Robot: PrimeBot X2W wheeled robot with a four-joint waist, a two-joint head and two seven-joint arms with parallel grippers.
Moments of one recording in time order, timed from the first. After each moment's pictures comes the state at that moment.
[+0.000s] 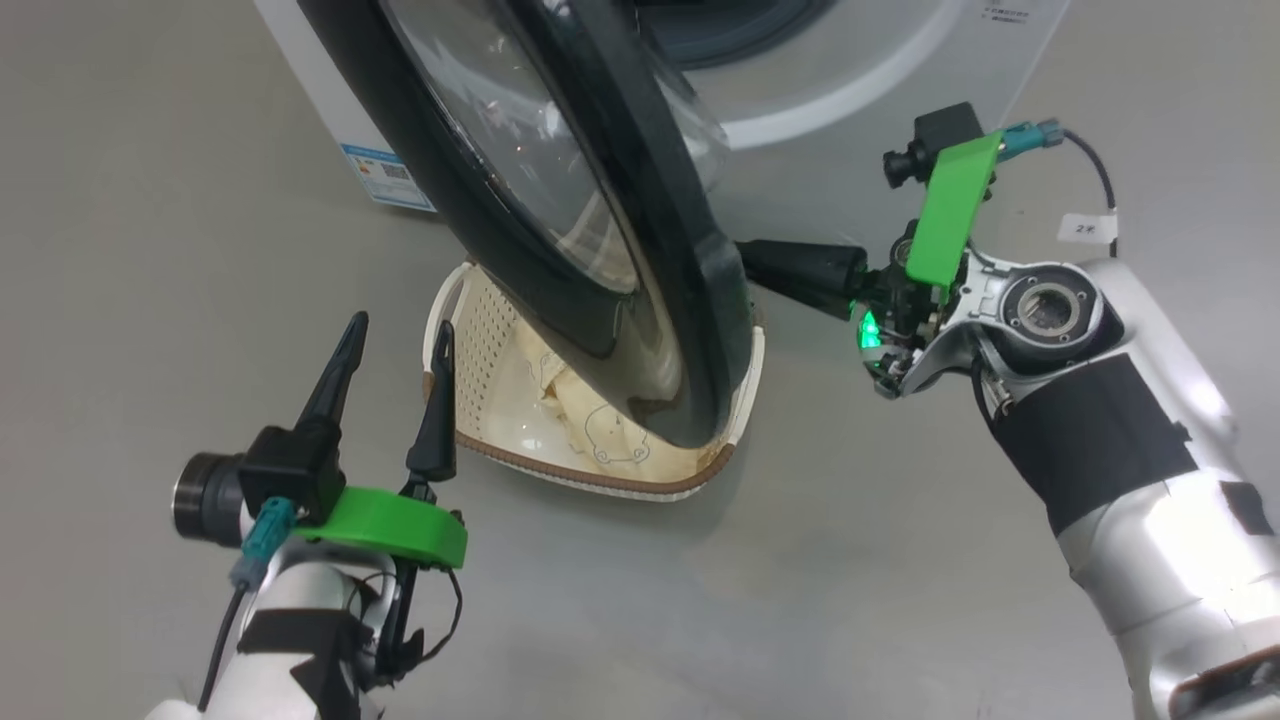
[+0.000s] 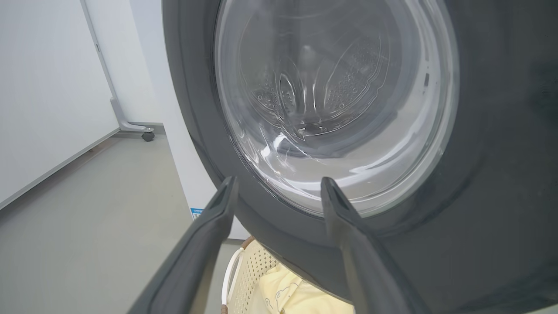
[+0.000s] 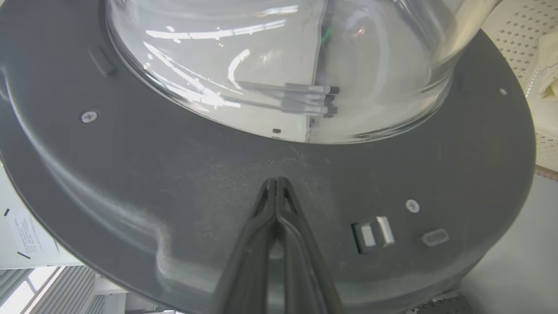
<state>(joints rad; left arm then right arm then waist) -0.36 0.05 -0.20 0.32 -0.12 -0.13 -0.25 -0.79 -0.07 0.37 0.55 1.61 0.13 0.87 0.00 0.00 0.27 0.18</state>
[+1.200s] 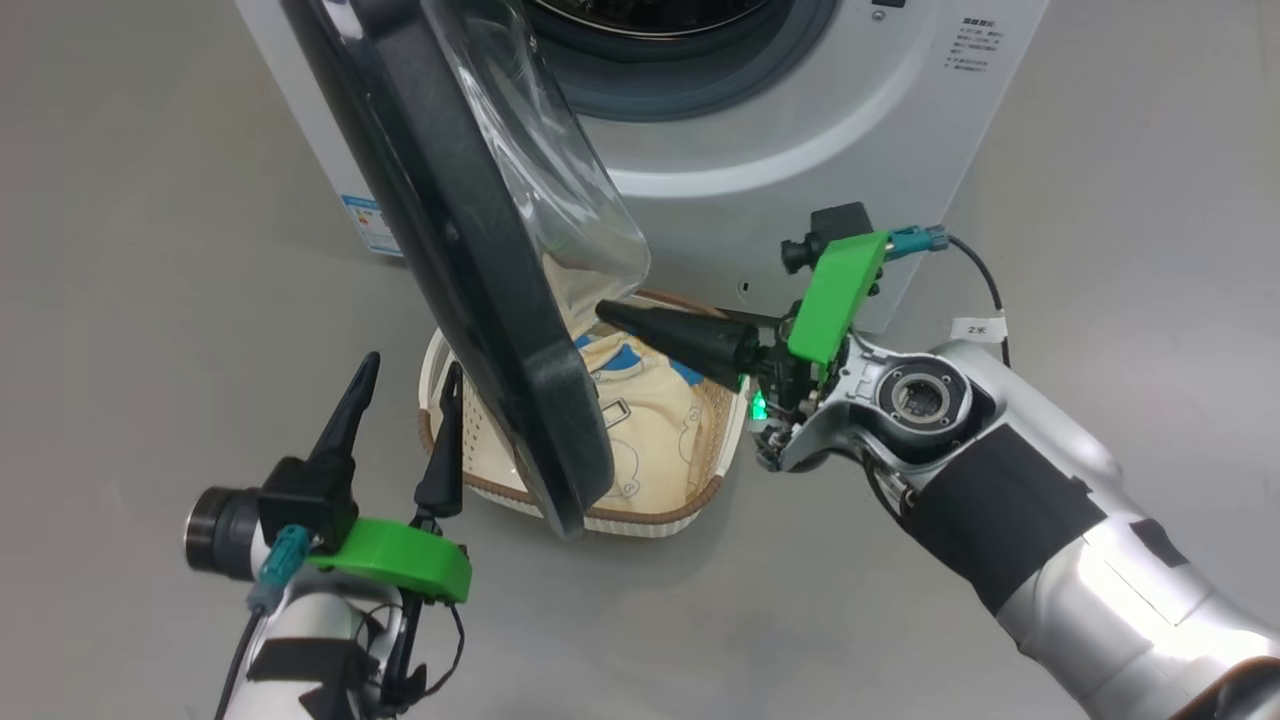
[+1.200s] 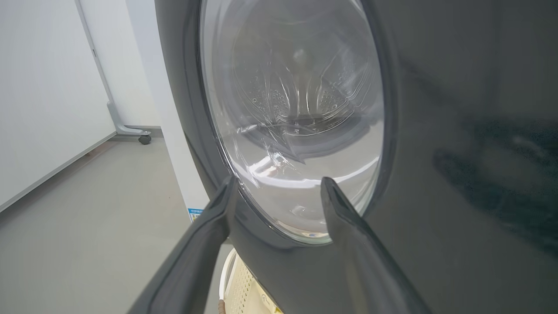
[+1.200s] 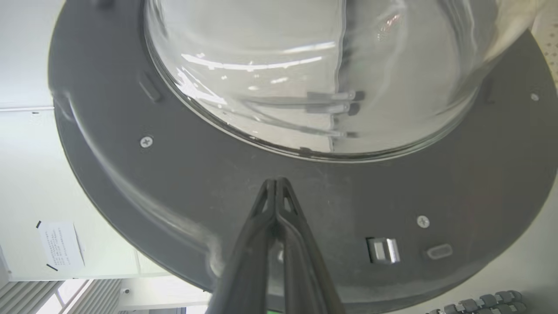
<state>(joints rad) -0.32 0.05 -0.21 0.34 -0.11 -0.13 -0.25 -0.76 -0.07 0.74 0.49 1.91 0.13 0.54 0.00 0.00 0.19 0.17</state>
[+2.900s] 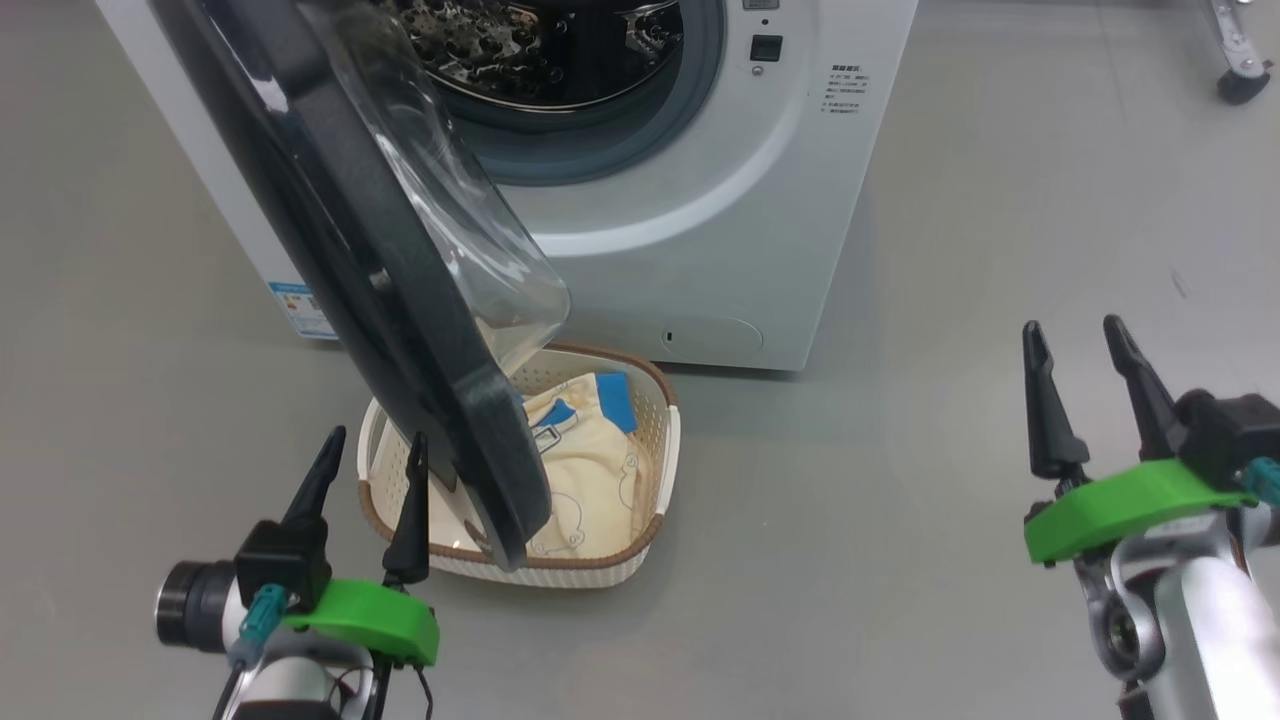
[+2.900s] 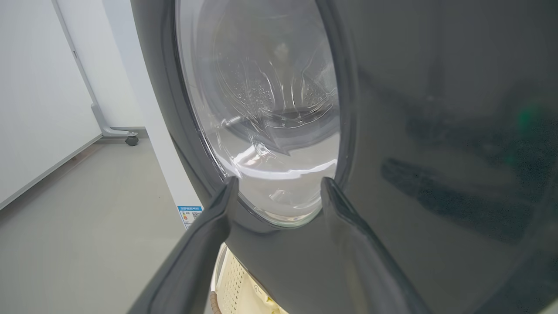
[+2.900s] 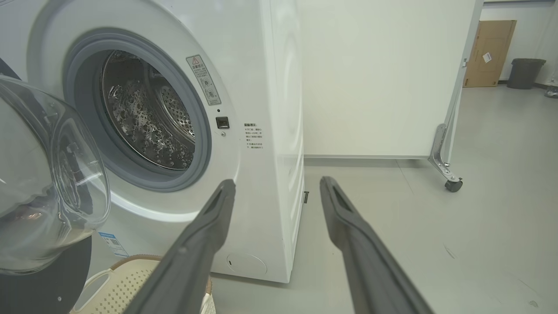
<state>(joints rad) -0.22 0.09 -0.20 0.36 -0.13 -0.10 -0.25 -0.19 -0.10 -0.01 0.19 0.21 0.13 -0.18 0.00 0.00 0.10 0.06</state>
